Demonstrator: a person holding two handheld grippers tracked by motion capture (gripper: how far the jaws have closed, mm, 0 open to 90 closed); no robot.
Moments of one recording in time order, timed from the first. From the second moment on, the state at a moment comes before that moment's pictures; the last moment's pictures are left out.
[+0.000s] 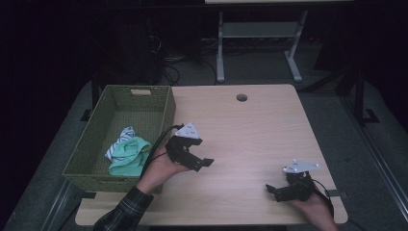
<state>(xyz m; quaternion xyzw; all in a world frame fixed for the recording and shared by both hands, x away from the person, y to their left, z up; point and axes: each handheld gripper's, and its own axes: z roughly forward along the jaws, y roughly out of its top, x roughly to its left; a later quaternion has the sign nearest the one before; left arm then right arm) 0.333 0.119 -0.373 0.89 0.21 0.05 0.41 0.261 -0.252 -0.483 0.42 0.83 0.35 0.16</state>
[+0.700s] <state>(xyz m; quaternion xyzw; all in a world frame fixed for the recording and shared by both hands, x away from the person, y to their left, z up) 0.341 0.134 -0.353 0.88 0.22 0.06 0.42 0.261 -0.252 -0.483 0.42 0.83 0.35 0.16</state>
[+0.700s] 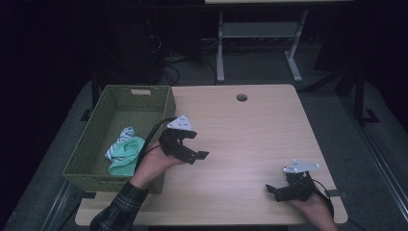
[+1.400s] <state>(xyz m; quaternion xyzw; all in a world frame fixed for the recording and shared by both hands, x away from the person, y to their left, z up) 0.347 0.161 -0.346 0.87 0.24 0.07 0.42 0.261 -0.252 -0.483 0.42 0.83 0.35 0.16</state>
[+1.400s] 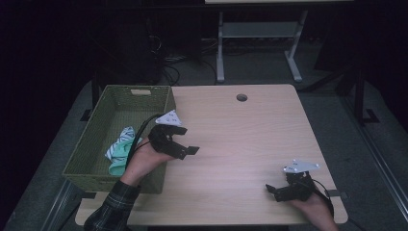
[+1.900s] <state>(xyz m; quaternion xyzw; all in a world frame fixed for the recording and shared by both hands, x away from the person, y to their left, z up) 0.348 0.180 -0.343 0.87 0.25 0.09 0.42 0.261 -0.252 -0.483 0.42 0.83 0.35 0.16</state>
